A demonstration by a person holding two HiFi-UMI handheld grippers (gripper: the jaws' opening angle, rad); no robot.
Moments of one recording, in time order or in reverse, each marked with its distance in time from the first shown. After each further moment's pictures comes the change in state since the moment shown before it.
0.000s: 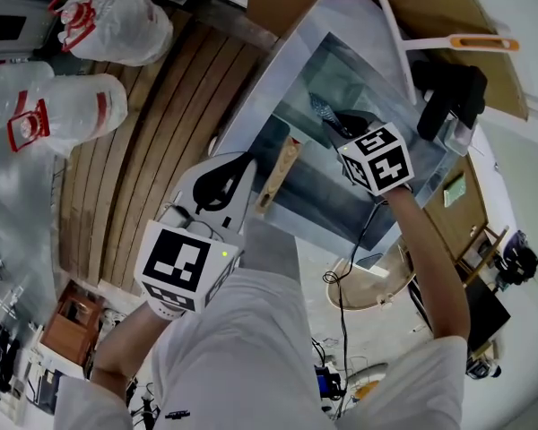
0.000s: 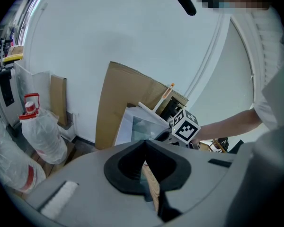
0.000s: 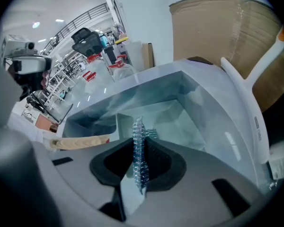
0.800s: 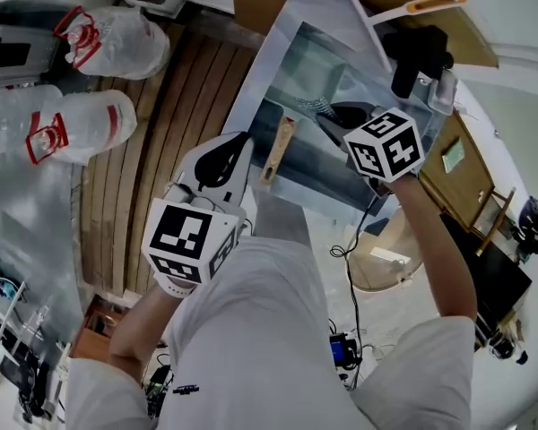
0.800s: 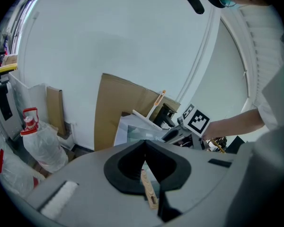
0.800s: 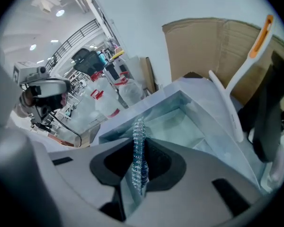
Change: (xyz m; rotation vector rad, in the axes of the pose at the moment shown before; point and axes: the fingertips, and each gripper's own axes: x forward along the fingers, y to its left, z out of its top) left arm -0.034 -0.025 0.032 0.072 -0.030 -0.026; right arm -0.082 0.047 0.021 0.153 -0.096 0.082
